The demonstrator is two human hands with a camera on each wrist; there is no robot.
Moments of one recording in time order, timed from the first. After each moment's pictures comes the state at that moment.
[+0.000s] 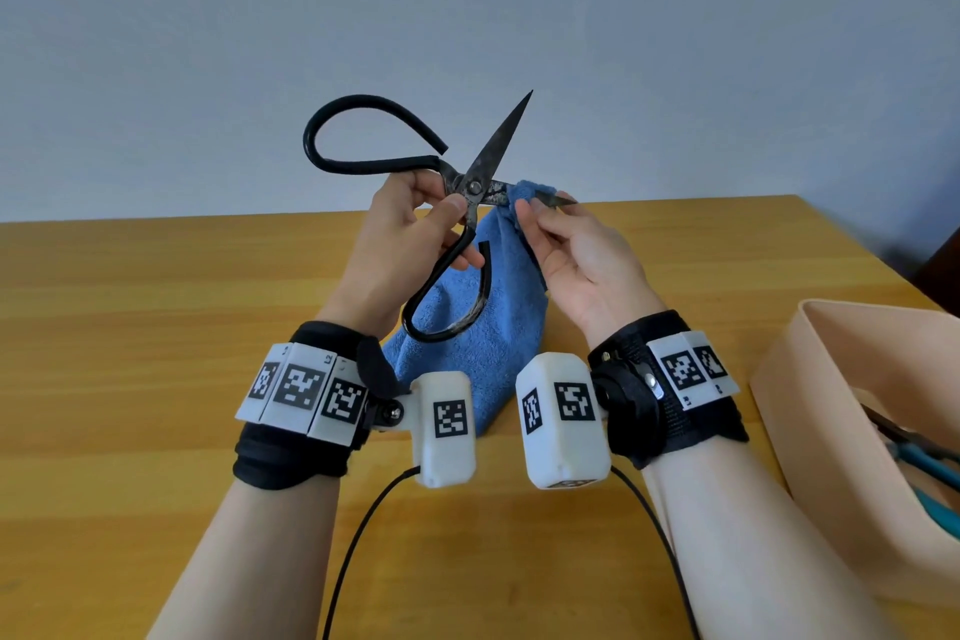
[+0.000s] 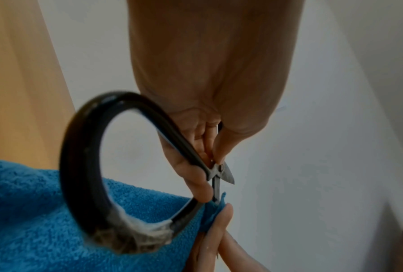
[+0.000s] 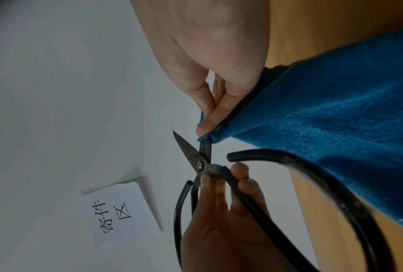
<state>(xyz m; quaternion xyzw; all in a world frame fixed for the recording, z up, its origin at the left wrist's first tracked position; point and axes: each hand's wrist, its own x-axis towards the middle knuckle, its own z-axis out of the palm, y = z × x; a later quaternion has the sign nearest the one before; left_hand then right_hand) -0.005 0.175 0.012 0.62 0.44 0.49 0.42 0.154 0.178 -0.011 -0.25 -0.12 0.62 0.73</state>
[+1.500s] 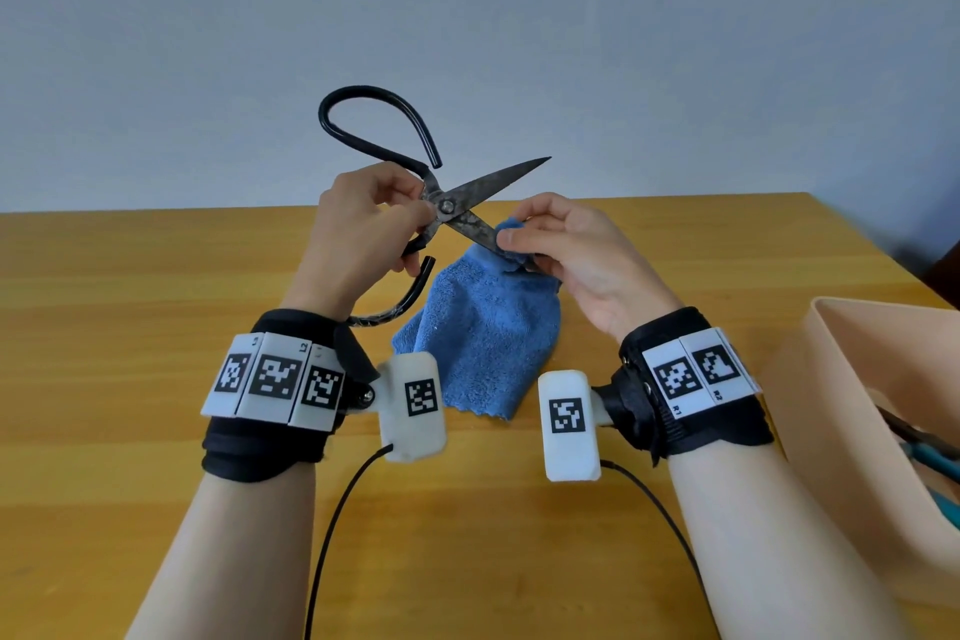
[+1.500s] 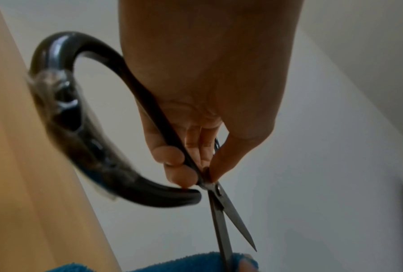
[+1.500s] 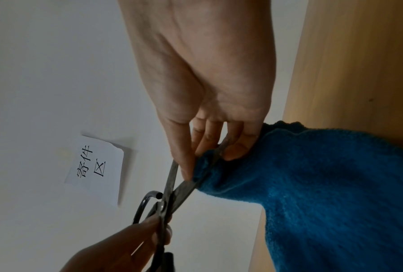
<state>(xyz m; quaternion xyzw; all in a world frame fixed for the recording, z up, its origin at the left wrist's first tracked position) -0.034 0.180 0.022 0.65 0.53 0.45 0.30 0.162 0.170 -0.014 -0.47 -0.51 0.50 0.52</state>
